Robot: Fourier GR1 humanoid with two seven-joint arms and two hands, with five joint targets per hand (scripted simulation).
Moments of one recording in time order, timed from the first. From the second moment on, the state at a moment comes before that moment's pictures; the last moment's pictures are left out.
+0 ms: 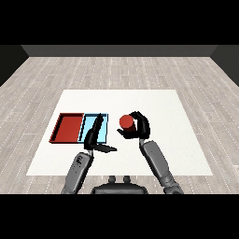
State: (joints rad) left arm -0.14 0.00 -0.28 -1.65 0.01 0.11 -0.17; right arm -0.39 0.00 0.28 -1.50 -0.10 -0.37 -0.23
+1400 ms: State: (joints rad) left arm -0.25 0.00 -0.47 -1.37 0.17 0.26 -0.26; right arm -0.36 0.00 0.46 -1.53 -0.15 -0.44 -0.34
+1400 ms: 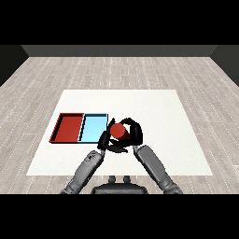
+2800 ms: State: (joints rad) left arm -0.39 0.02 -0.54 -1.20 0.38 0.49 -0.34; right arm -0.45 -0.01 0.56 -1.49 -0.25 -0.55 -0.36
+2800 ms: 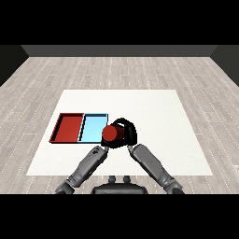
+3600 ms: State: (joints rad) left arm -0.38 0.01 -0.53 -1.20 0.40 0.57 -0.46; right arm -0.44 0.00 0.55 -1.50 -0.22 -0.53 -0.27
